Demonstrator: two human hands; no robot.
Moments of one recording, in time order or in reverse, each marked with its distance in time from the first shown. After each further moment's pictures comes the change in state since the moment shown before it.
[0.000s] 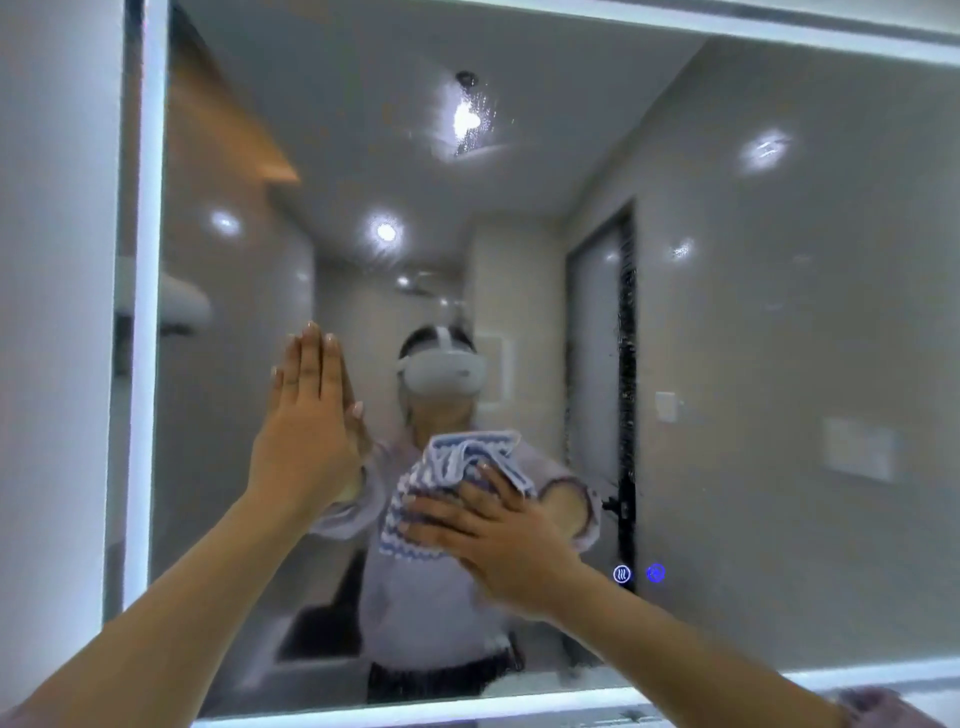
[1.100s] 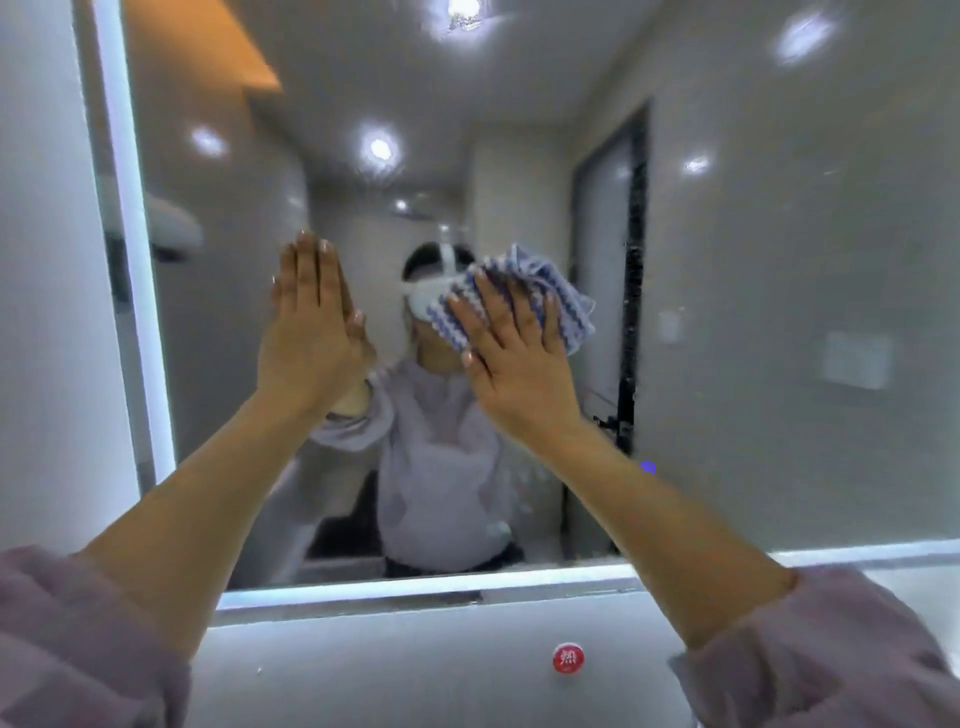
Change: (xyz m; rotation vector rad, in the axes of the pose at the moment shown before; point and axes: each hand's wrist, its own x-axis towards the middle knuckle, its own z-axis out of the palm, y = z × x) left_hand 0.003 0.007 -0.012 -0.017 -0.073 -0.046; right_hand 0.037 0.027 -0.017 -0.035 0.162 0.565
